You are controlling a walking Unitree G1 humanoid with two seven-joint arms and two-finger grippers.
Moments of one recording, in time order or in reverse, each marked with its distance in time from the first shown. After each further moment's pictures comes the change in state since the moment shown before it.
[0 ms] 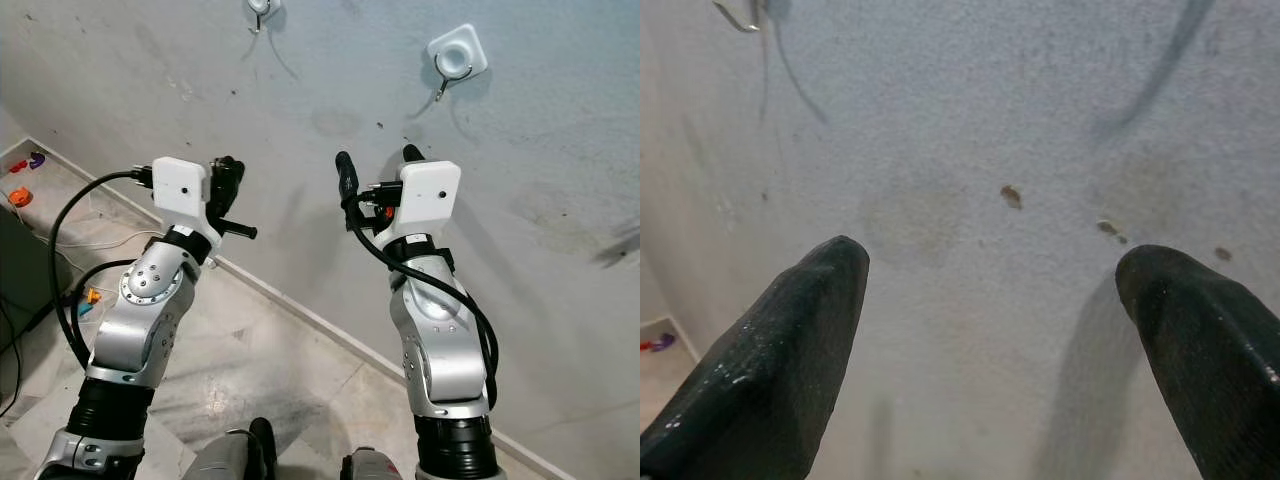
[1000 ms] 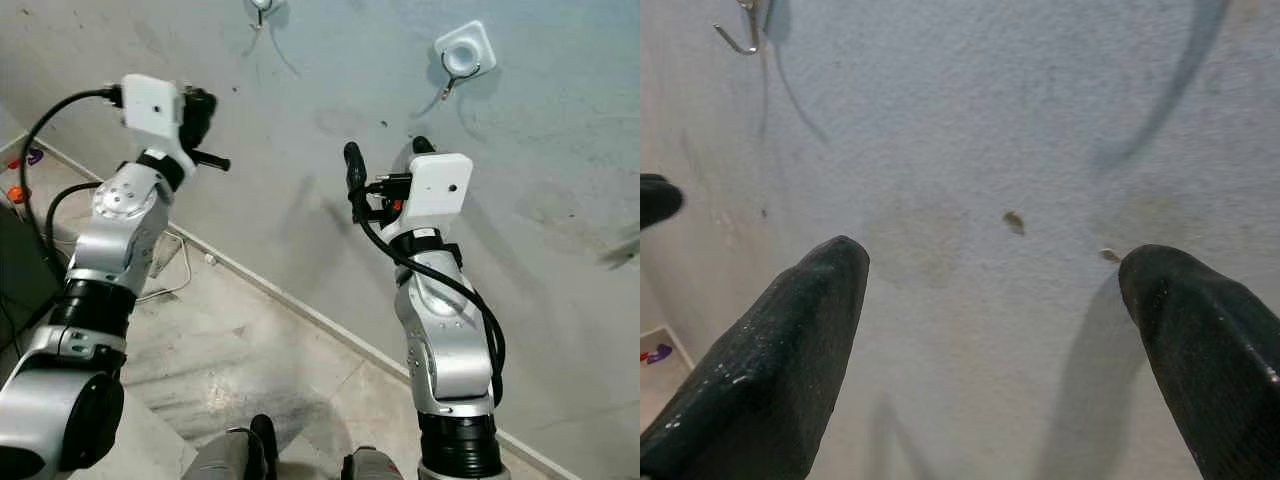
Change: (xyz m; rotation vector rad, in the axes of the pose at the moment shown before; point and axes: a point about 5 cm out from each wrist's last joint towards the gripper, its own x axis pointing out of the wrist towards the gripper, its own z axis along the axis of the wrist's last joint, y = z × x) left arm 0.064 0.055 0.039 0.117 -0.021 0.011; right arm 0.000 0.003 0.009 0.005 -0.020 -0.004
